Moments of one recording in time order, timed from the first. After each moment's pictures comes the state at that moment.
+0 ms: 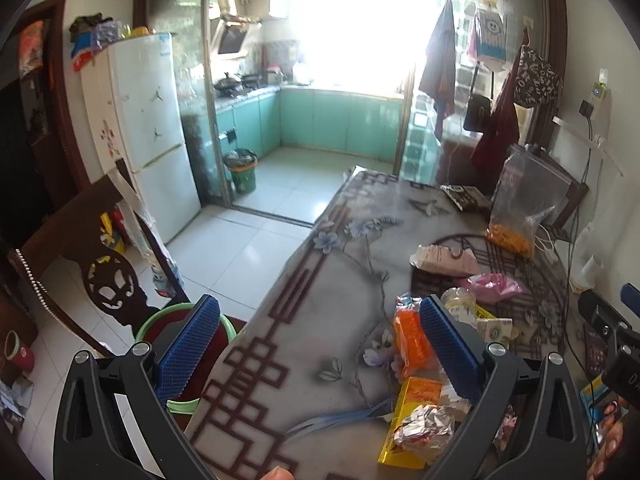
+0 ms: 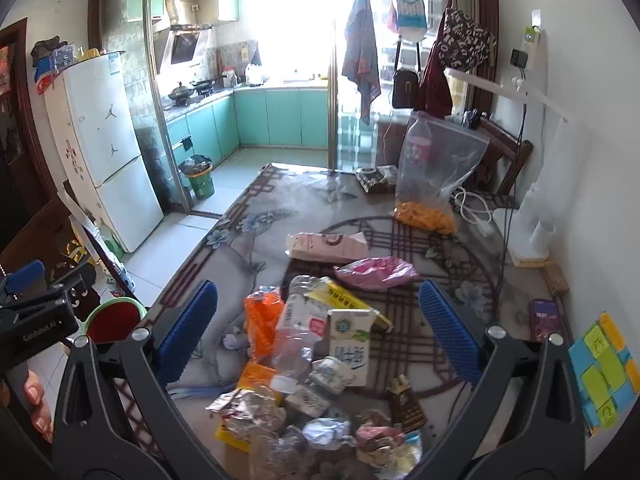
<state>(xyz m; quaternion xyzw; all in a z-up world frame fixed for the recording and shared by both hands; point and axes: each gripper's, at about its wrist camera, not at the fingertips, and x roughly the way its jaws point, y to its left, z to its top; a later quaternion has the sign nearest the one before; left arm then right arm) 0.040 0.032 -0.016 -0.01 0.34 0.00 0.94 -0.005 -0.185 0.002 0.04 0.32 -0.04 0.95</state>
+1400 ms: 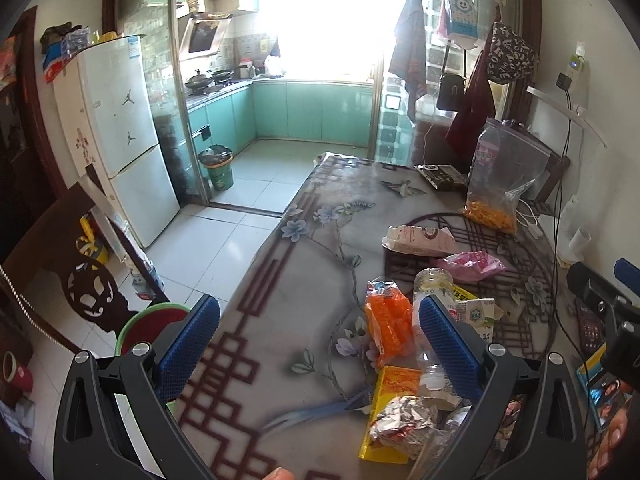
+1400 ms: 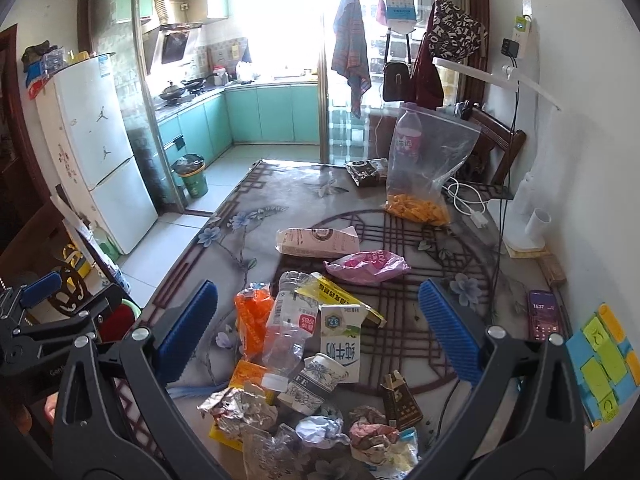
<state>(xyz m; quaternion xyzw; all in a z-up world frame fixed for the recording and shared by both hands) 0.040 -0.009 -0.032 0.01 0.36 -0.03 0.93 -0.008 -0.206 -0.002 0.05 0.32 -0.06 0.94</state>
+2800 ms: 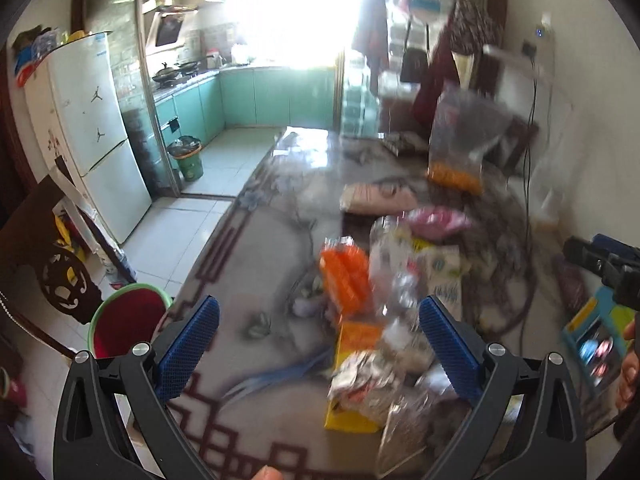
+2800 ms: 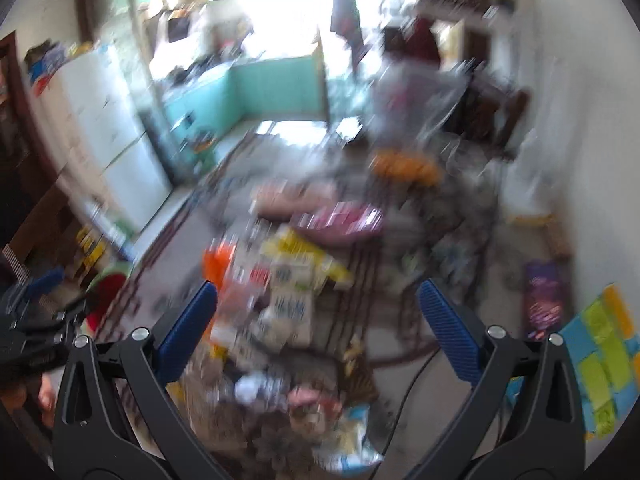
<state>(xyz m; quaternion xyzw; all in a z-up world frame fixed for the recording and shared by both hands) 0.007 -0.045 -0.071 0.03 0.39 -0.09 0.92 -0.027 -0.294 -0.053 0.08 0.40 0.01 0.91</state>
